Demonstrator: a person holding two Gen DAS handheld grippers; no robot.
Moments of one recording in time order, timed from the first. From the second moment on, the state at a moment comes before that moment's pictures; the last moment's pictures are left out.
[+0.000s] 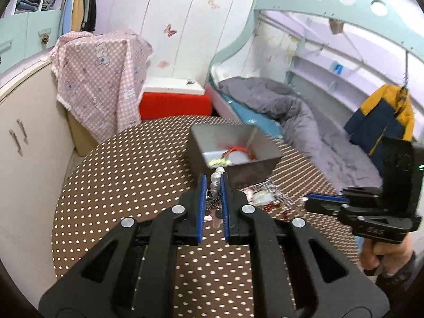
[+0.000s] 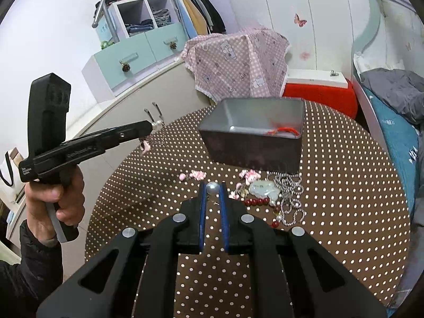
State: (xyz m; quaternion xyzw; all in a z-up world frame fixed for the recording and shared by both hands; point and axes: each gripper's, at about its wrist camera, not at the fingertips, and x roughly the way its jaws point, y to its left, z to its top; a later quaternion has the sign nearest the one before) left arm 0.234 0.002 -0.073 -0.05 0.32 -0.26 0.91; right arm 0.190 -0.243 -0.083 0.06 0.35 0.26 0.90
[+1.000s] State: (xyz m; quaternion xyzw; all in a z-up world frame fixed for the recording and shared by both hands) left arm 0.263 -0.033 -0.161 0.07 0.44 -0.21 0.87; right arm 0.189 -0.235 -0.099 0.05 0.38 0.26 0.89
